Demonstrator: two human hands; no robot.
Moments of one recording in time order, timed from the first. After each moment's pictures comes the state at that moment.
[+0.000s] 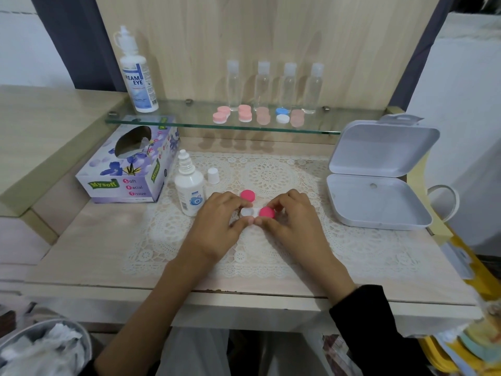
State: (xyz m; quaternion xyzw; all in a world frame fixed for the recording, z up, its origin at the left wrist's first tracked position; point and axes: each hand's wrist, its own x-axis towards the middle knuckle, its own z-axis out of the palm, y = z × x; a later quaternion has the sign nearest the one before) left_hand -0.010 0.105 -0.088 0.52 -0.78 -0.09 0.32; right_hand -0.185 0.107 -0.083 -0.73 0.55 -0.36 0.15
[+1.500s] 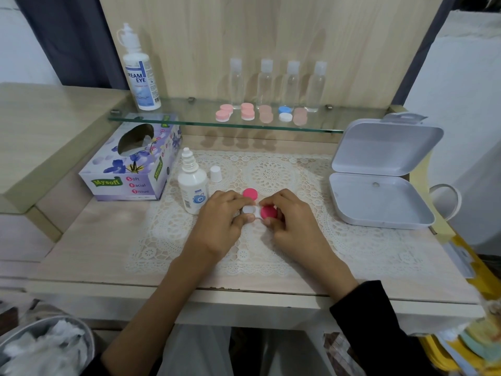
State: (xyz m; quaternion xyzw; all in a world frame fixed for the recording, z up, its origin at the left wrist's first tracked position) left_hand -0.013 0.104 -0.090 0.52 -0.77 -0.08 0.35; right_hand -0.179 0.107 -0.086 -0.77 0.50 -0.37 0.16
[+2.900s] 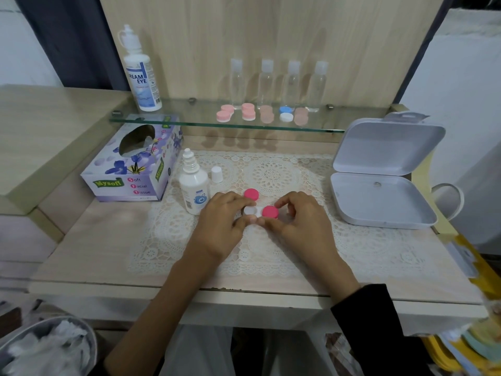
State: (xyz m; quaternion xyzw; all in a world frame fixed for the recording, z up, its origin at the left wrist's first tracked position) left_hand -0.013 0.108 -0.089 0.53 -0.76 -0.09 0.35; right_hand -0.183 0.113 -0.081 -0.69 0.60 -0.37 0.13
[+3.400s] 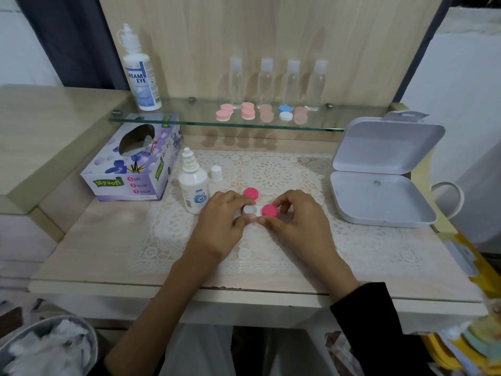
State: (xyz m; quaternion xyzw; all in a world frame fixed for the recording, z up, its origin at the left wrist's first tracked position) left_hand -0.013 0.109 -0.089 0.53 -0.77 -0.09 0.35; right_hand -0.184 0.113 -0.083 -0.70 0.58 -0.39 0.16
